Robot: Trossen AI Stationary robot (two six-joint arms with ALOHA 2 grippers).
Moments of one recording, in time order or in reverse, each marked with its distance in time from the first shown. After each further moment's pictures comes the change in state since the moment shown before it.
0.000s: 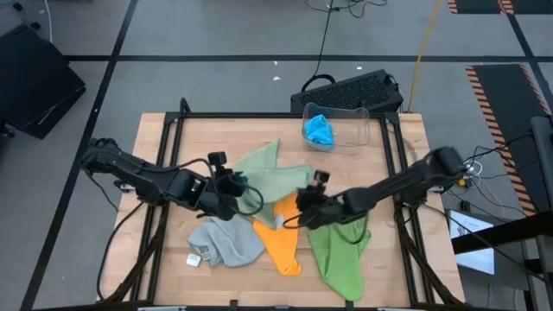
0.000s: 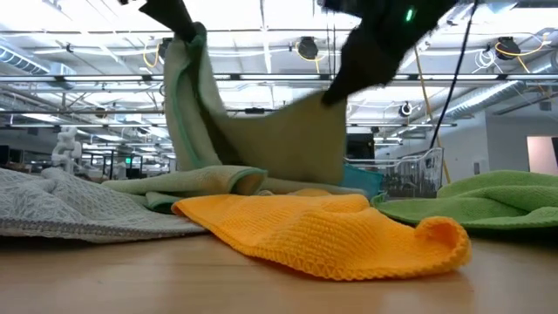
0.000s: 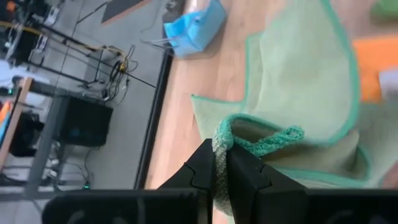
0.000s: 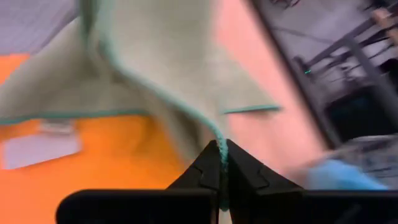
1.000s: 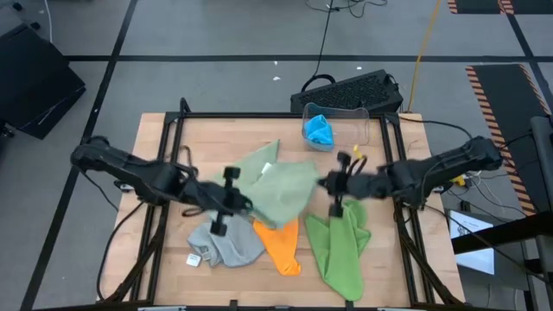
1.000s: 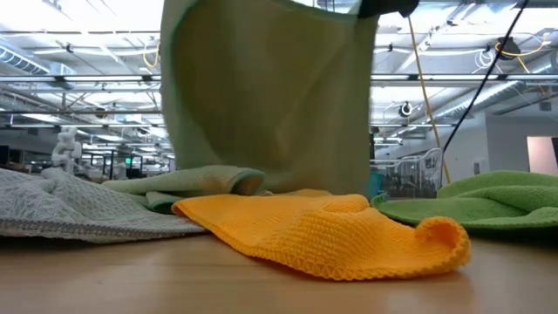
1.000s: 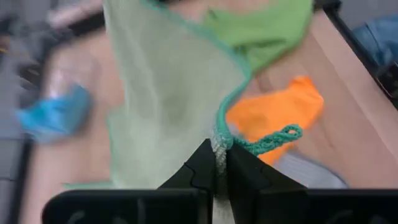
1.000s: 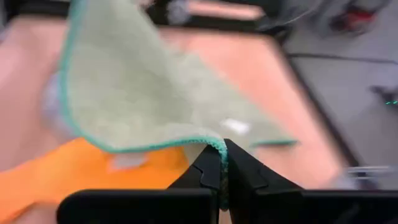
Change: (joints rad) left arm -0.016 -0.067 0.011 0.258 0.564 0.188; right arm 0.002 -0.393 -0.001 -0.120 -0.332 -0.035
